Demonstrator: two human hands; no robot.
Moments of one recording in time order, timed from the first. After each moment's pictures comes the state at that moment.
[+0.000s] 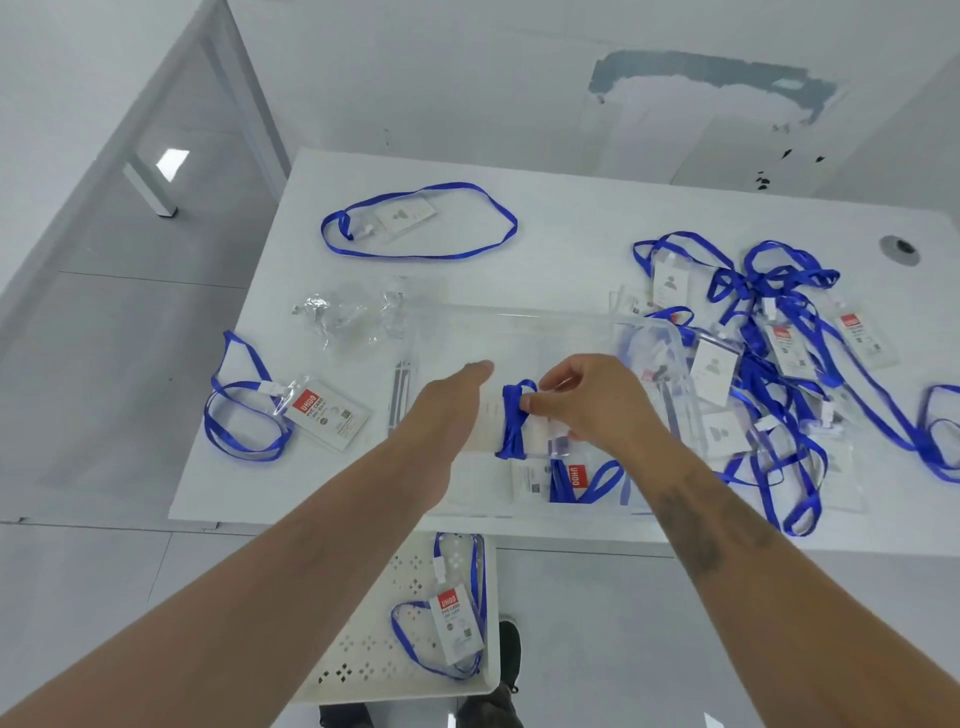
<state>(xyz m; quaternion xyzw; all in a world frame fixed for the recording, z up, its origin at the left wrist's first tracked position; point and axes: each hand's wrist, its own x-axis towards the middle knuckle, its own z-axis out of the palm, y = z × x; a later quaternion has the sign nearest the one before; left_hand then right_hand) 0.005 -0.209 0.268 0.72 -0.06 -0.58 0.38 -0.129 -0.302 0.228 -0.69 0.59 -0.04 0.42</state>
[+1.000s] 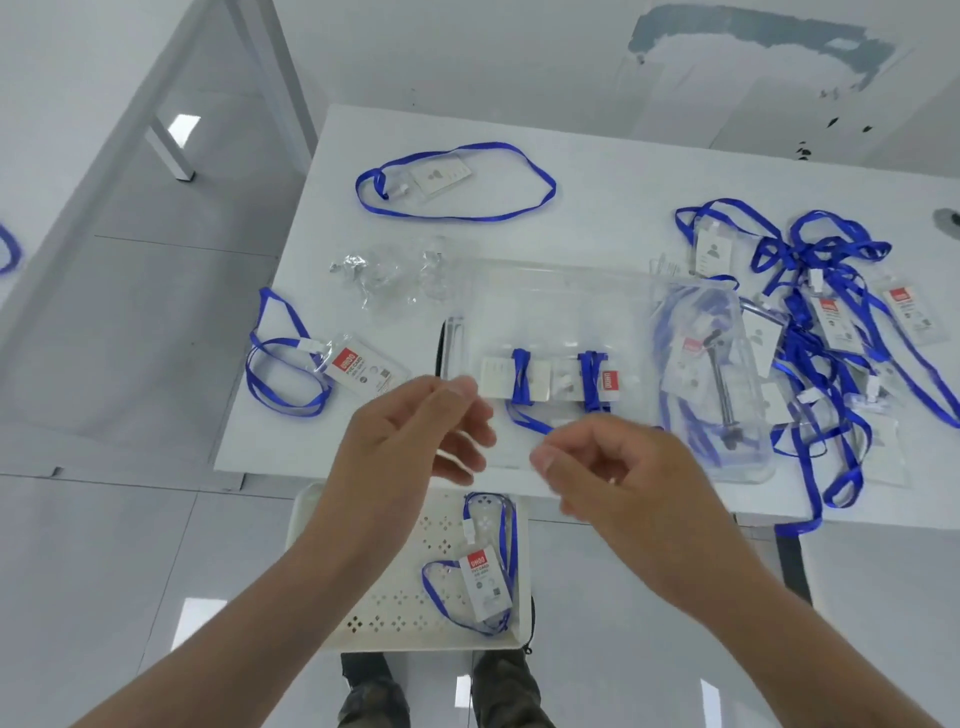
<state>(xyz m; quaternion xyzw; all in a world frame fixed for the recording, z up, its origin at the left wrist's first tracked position) 0.028 -0.101 0.298 0.64 -0.24 -0.49 0.54 -0.138 -0.172 0.305 -0.69 0.49 -0.10 0.52</state>
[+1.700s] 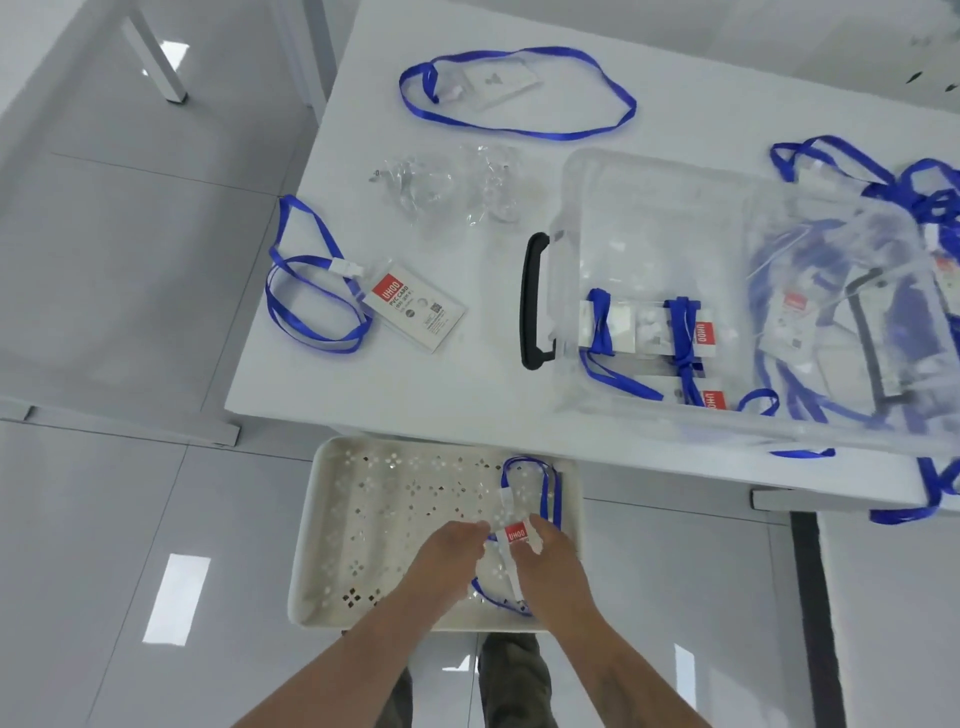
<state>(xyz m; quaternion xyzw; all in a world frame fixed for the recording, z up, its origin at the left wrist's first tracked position) 0.009 -0.031 0.033 0.72 0.01 -0.65 0.23 -0.107 -0.065 0.021 -0.59 0.65 0.13 0.46</state>
